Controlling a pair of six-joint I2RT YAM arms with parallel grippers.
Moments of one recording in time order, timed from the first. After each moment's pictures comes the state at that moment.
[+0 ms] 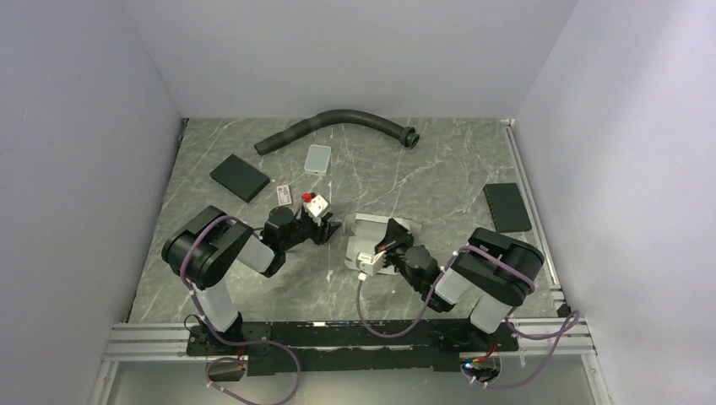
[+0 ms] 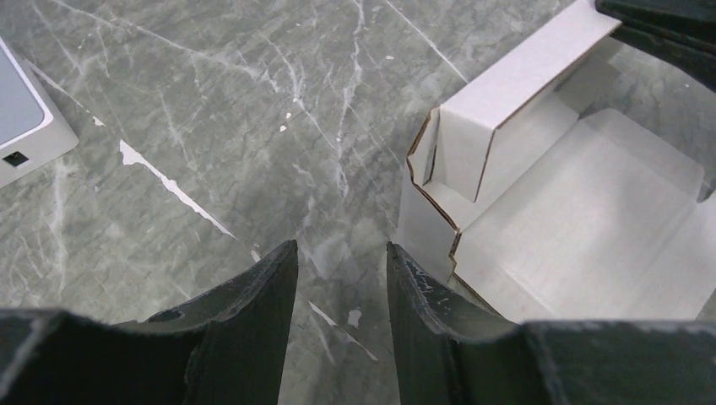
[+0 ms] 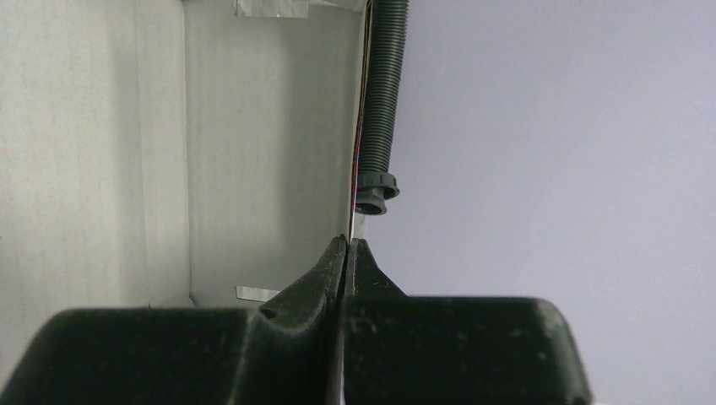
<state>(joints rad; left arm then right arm) -0.54 1.75 0.41 1.14 0.35 0.06 0.91 1.68 0.17 1.32 0.34 -1.42</state>
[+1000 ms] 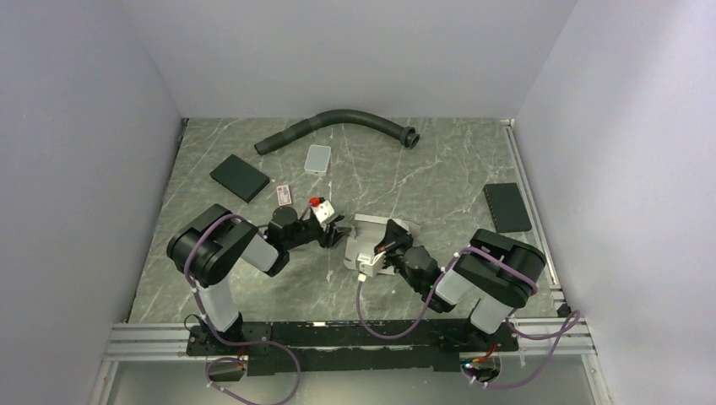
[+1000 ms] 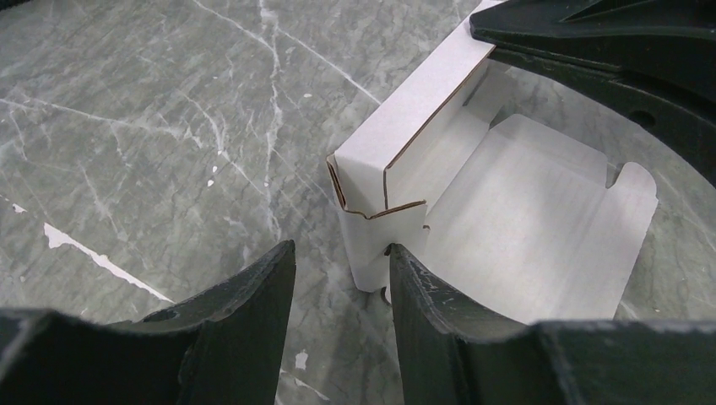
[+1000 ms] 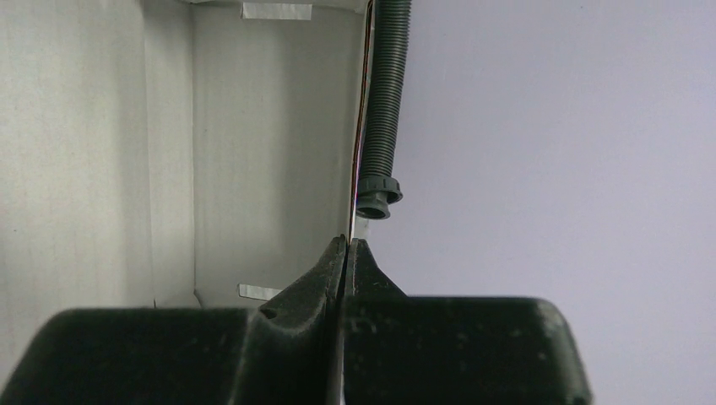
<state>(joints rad) -0.56 1.79 0.42 1.20 0.51 0.12 0.93 1.66 0.17 1.31 0.34 -1.41</state>
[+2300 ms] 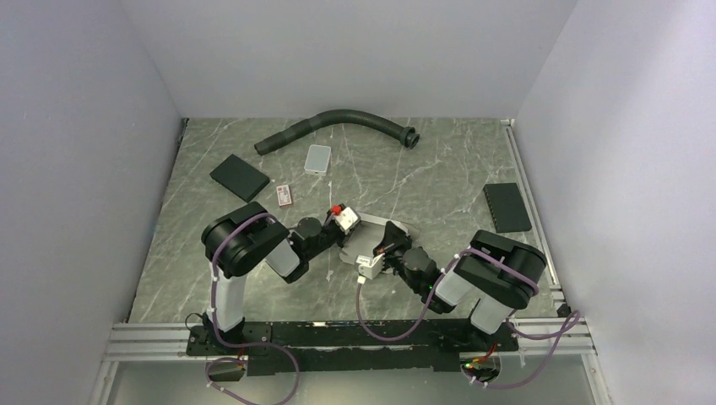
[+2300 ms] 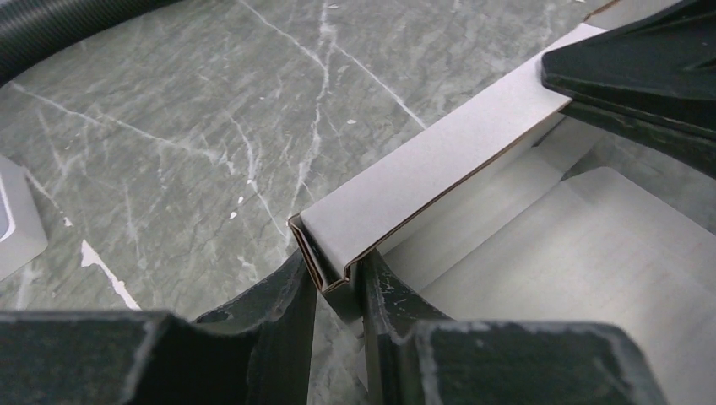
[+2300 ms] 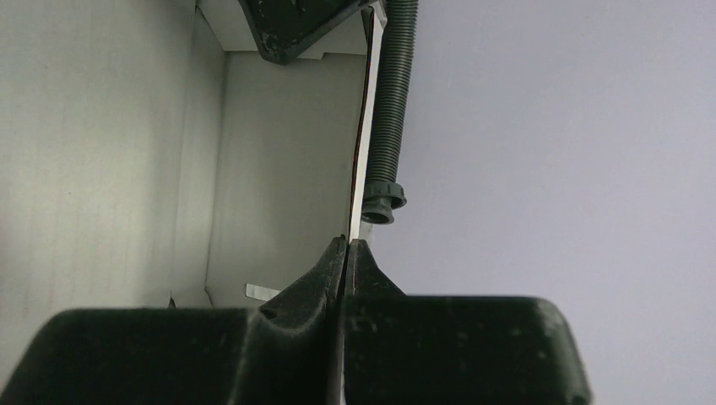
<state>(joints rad) -0.75 1.97 0.51 1.35 0.13 0.19 0.95 1.65 0.17 1.28 0.34 -1.40</state>
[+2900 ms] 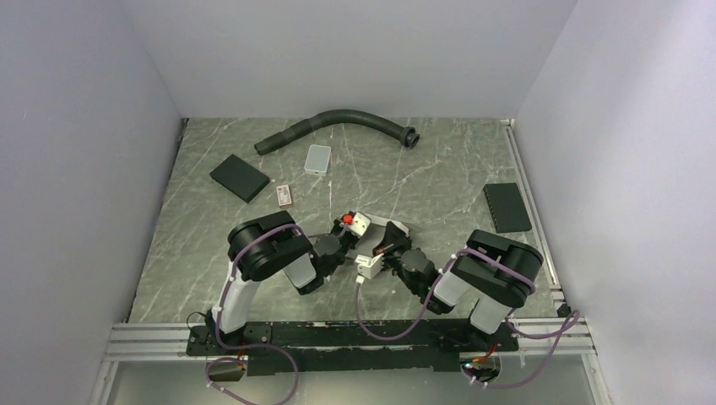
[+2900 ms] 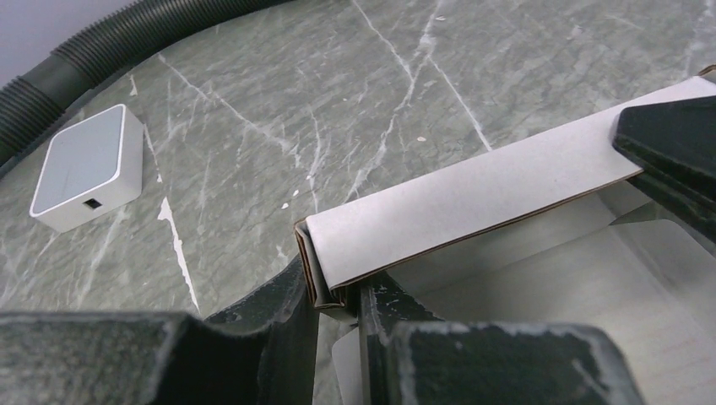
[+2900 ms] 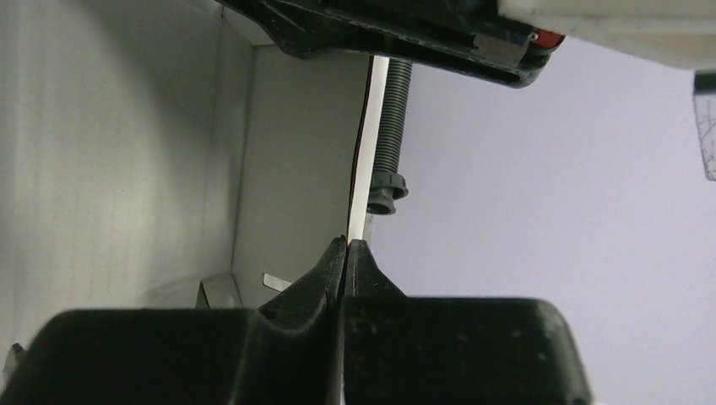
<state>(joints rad) -0.95 2.08 0.57 1.49 -0.40 0.22 0.96 1.68 0.17 1.29 0.39 -1.40</state>
